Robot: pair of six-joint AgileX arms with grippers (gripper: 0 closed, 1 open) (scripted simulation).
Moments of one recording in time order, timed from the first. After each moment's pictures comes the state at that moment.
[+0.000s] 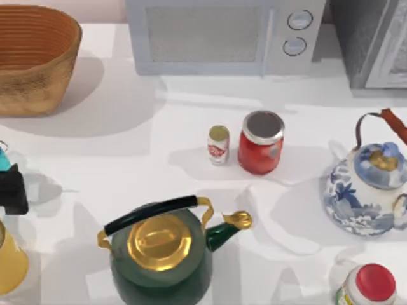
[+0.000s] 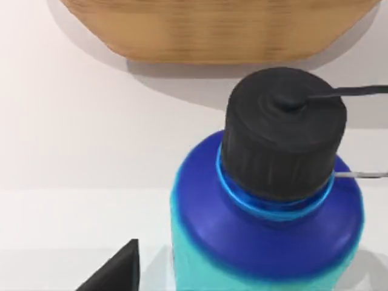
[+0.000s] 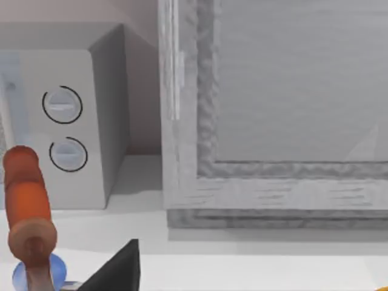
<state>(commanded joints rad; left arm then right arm) 0.22 1.27 0.19 0.60 0.21 0.13 0.00 0.00 0.00 0.00 0.00 0.00</state>
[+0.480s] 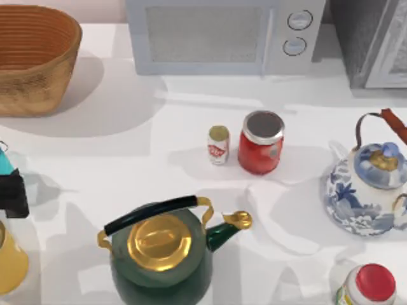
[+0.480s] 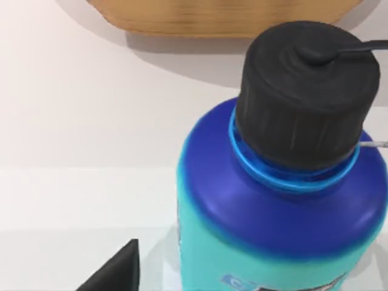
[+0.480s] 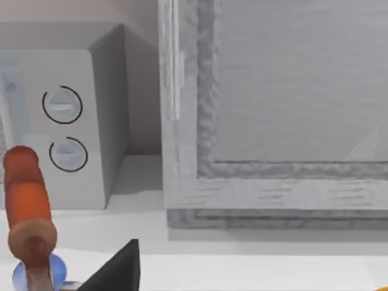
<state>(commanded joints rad) 0.23 1.34 0.19 0.63 0.22 0.13 0.00 0.00 0.00 0.00 0.00 0.00</state>
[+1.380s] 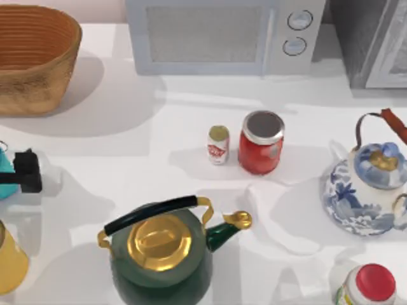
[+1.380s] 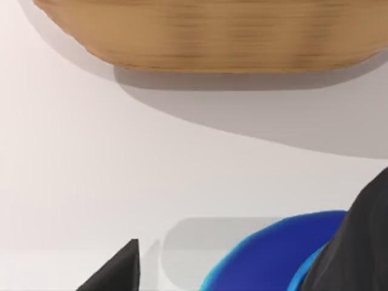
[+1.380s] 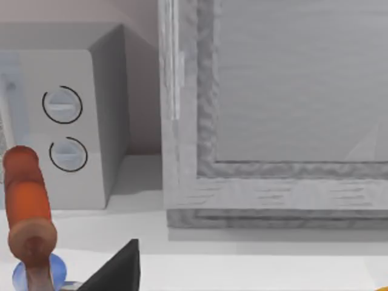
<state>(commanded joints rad) 0.17 1.74 0.34 0.89 0.18 0.11 0.00 0.00 0.00 0.00 0.00 0.00</state>
